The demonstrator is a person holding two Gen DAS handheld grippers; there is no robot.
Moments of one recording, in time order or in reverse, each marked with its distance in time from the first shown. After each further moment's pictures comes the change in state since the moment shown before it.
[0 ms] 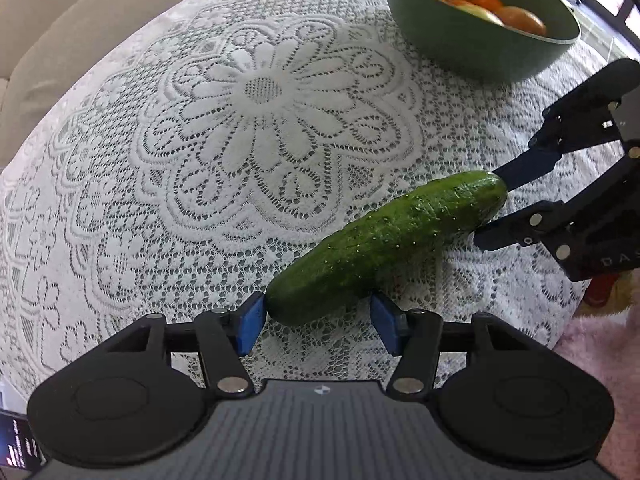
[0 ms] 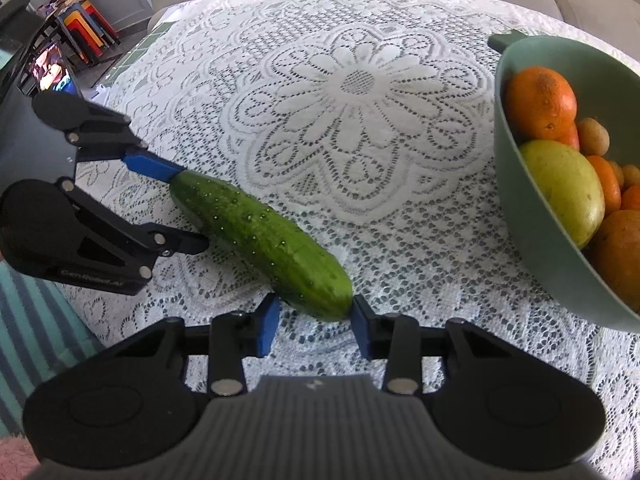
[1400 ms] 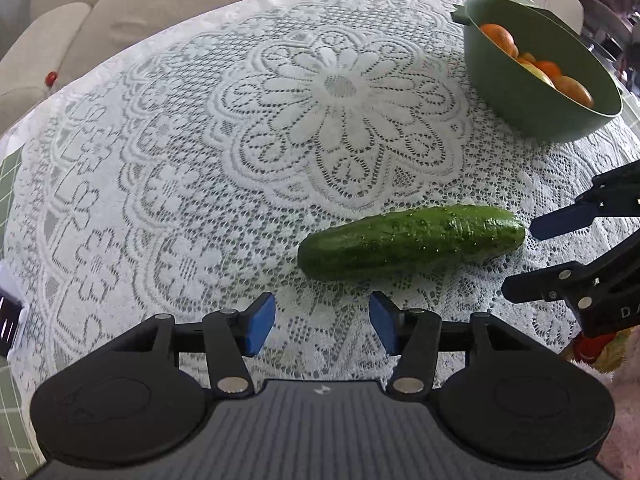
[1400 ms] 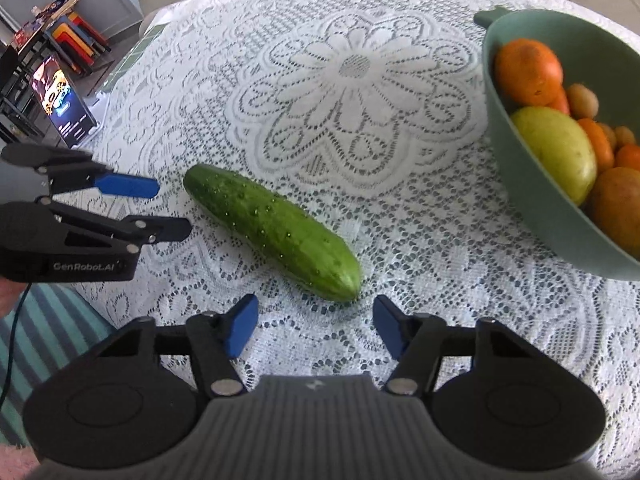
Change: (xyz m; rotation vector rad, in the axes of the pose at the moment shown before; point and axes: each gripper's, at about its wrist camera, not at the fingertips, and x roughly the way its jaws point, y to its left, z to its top) left arm -0.027 0.007 -0.030 -0.288 -0.056 0.062; right arm -0.010 0.006 -0.008 0.067 0.046 0.019
